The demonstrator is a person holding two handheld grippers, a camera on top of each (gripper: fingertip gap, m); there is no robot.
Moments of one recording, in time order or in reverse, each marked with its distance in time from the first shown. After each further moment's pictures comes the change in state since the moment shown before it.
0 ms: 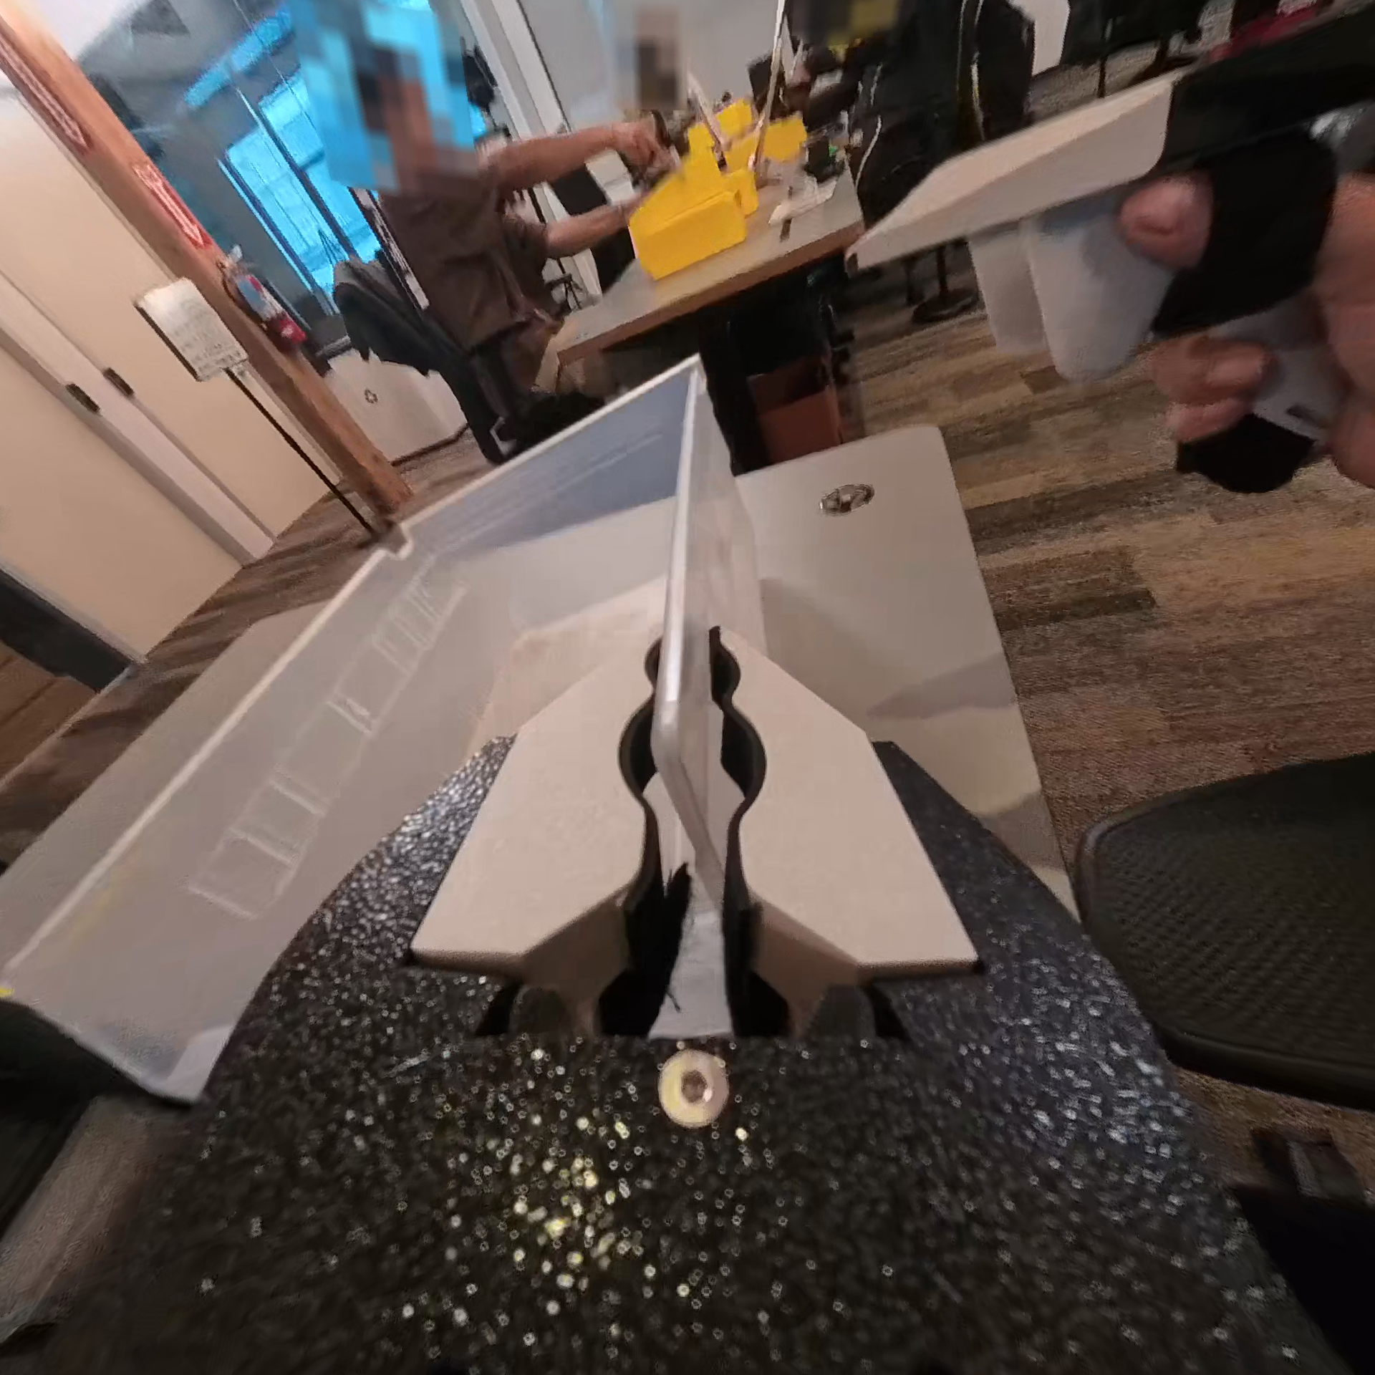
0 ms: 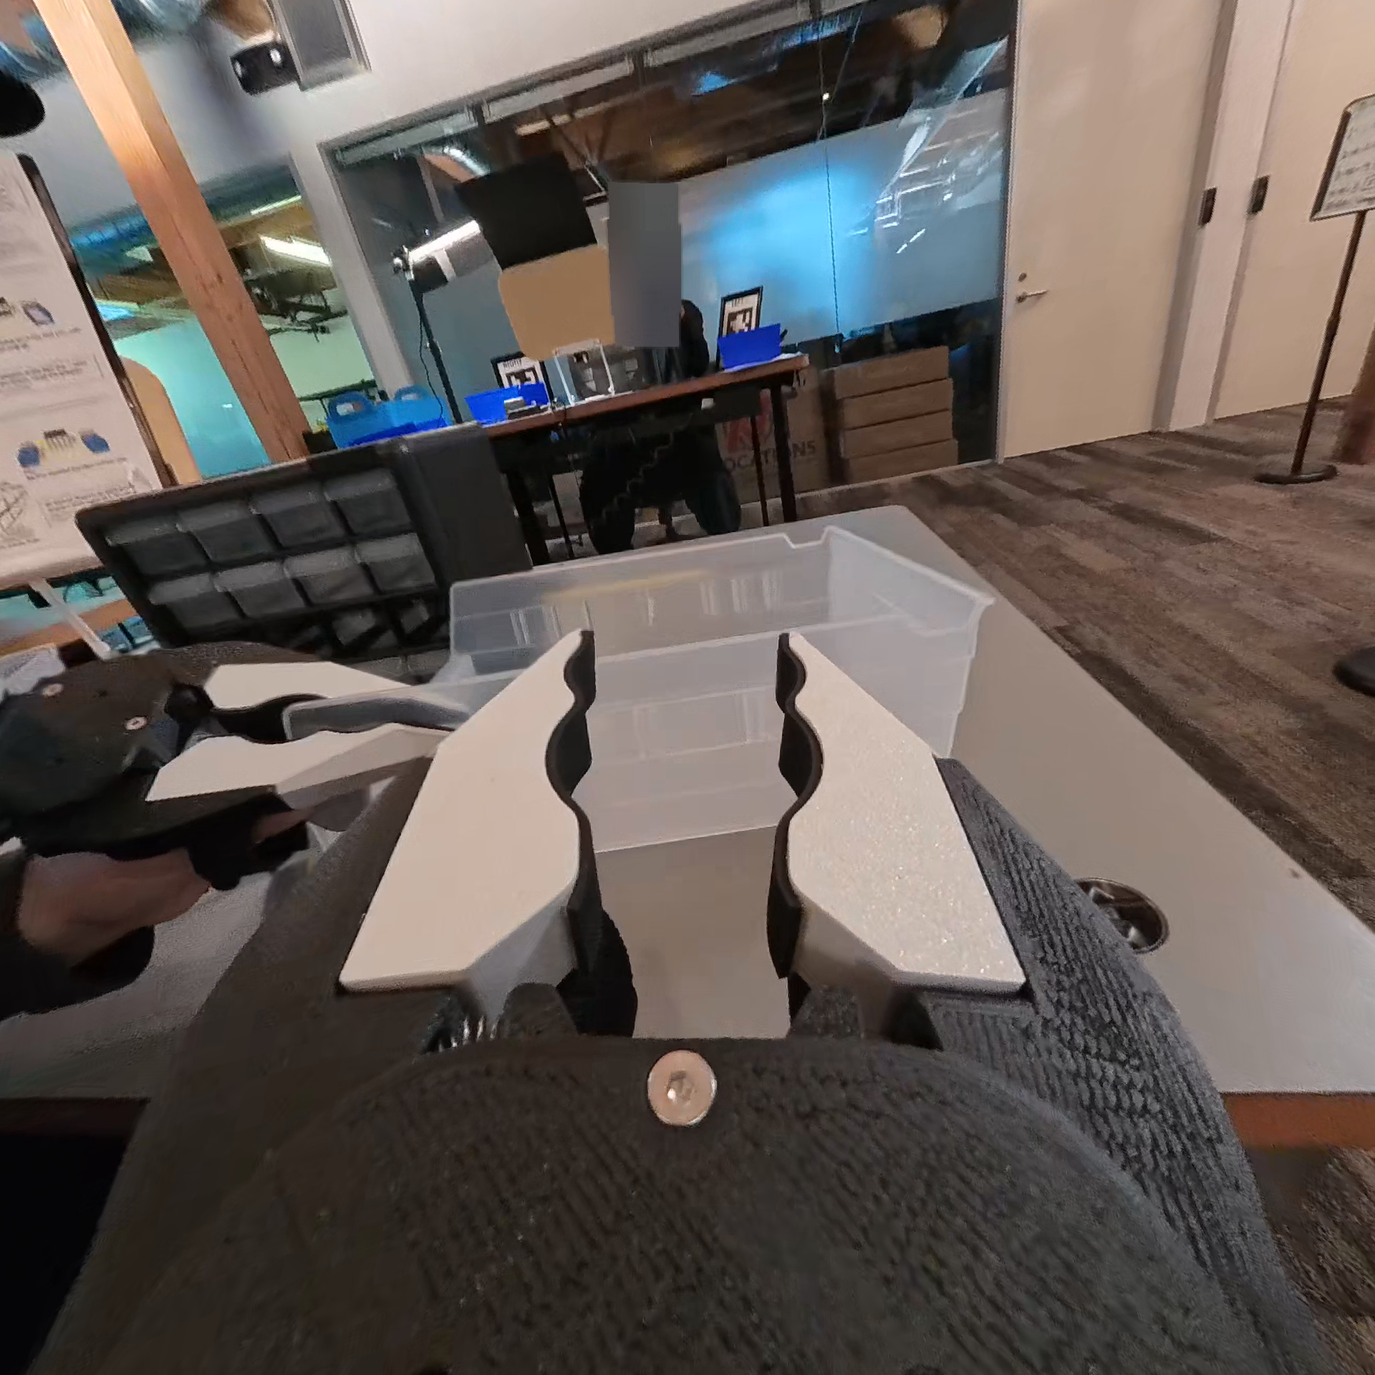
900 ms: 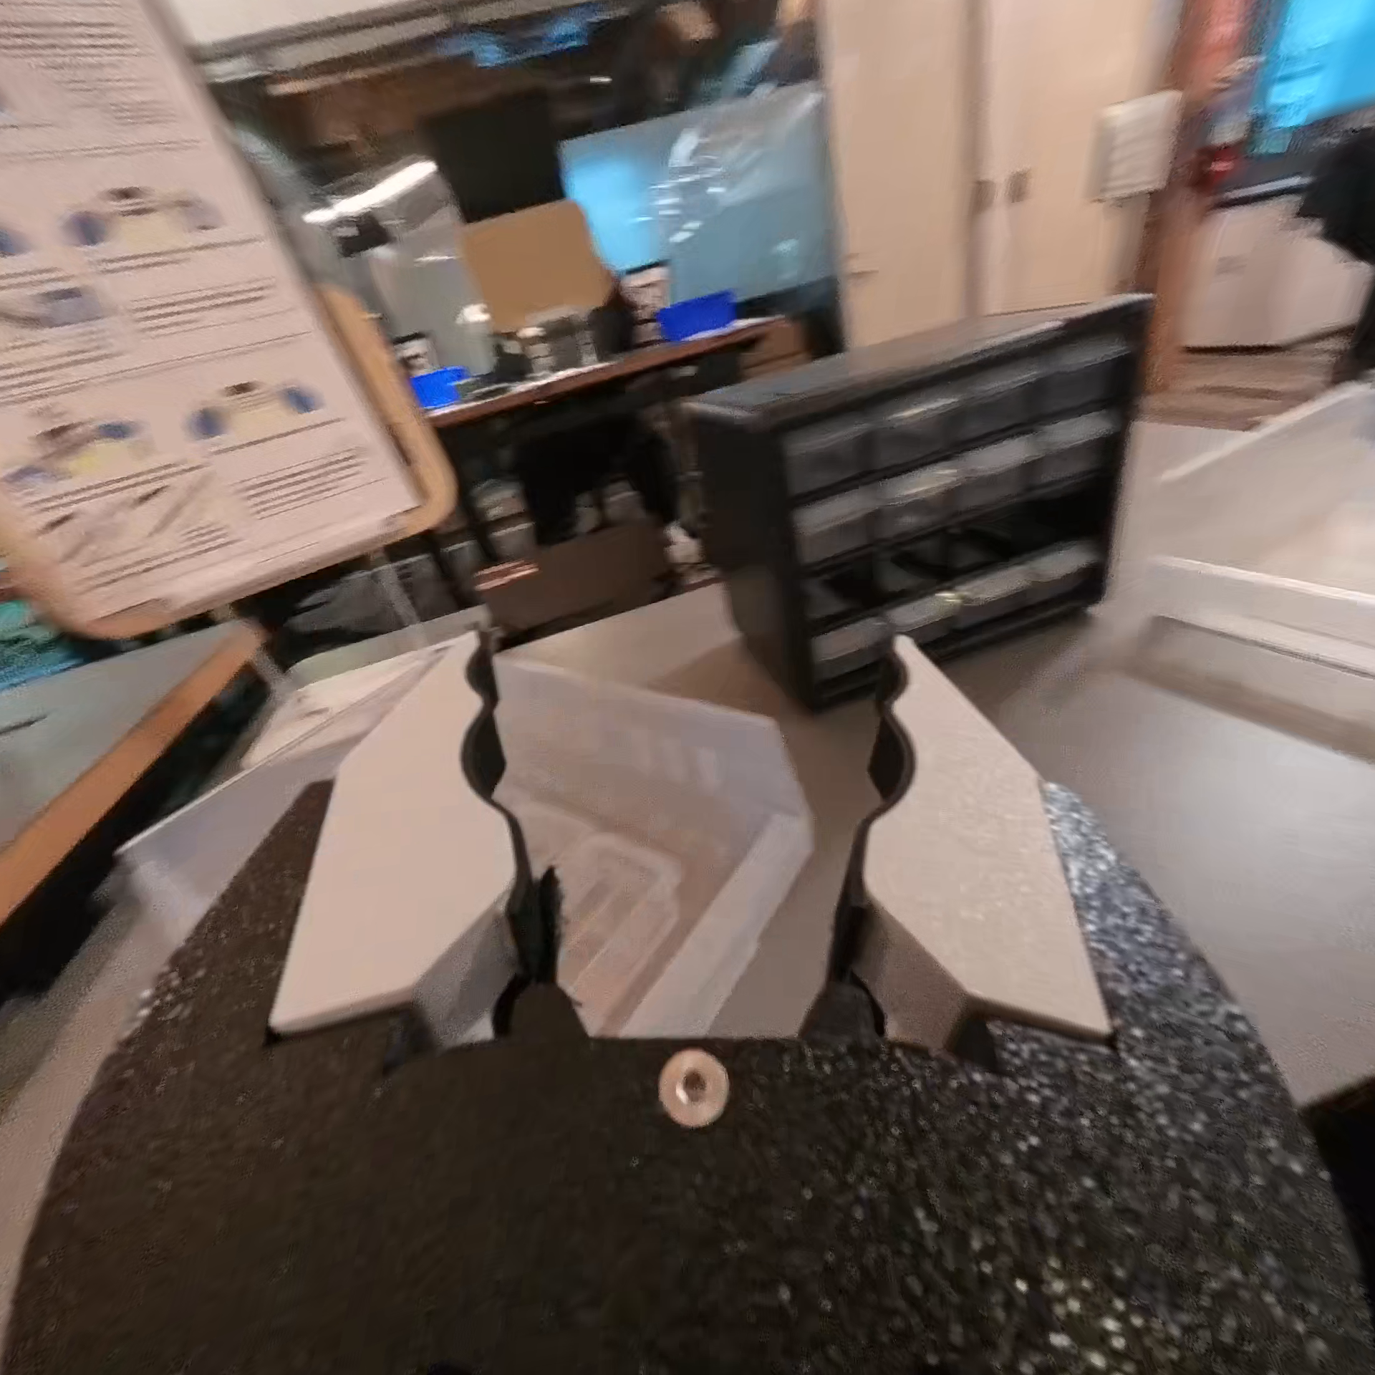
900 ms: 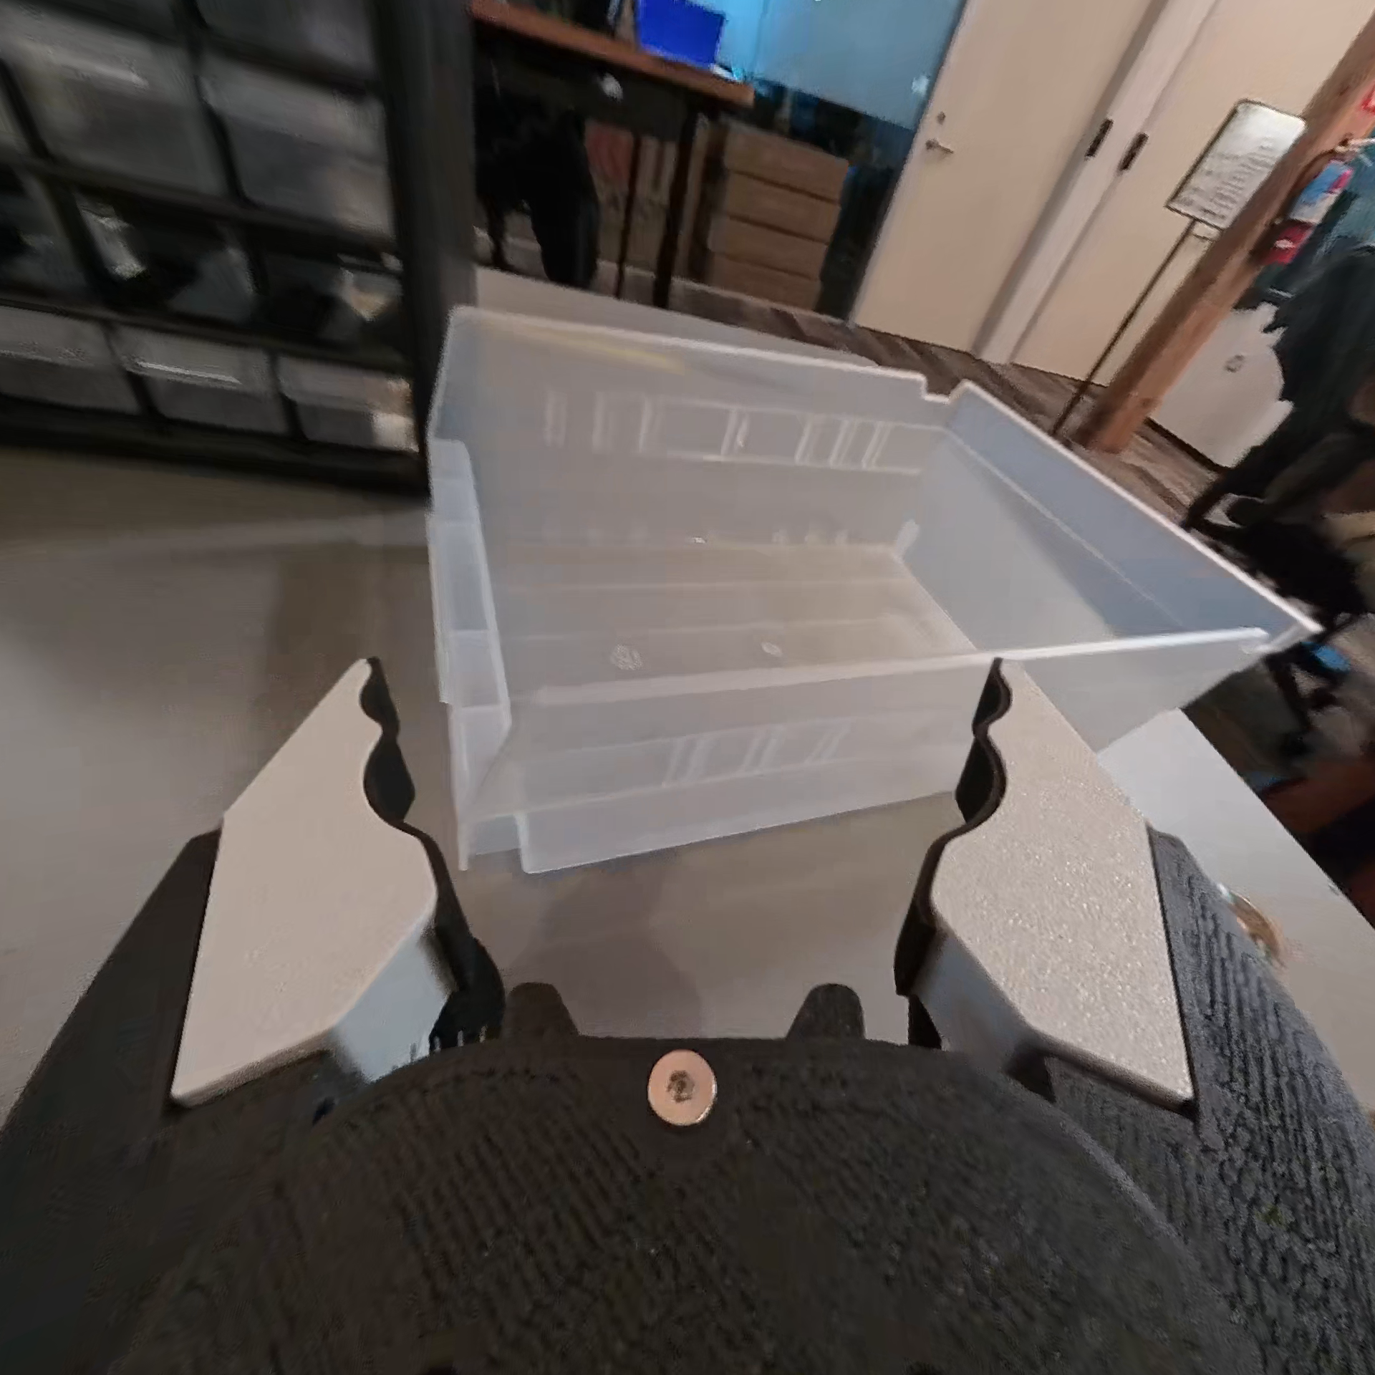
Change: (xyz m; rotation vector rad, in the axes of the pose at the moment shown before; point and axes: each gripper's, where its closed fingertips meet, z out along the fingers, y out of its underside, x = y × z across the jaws) left arm -0.111 0.035 -0.453 -0.167 -1.081 -0.235; right arm -0.091 0.098 0.078 -0.316 0.225 -0.407
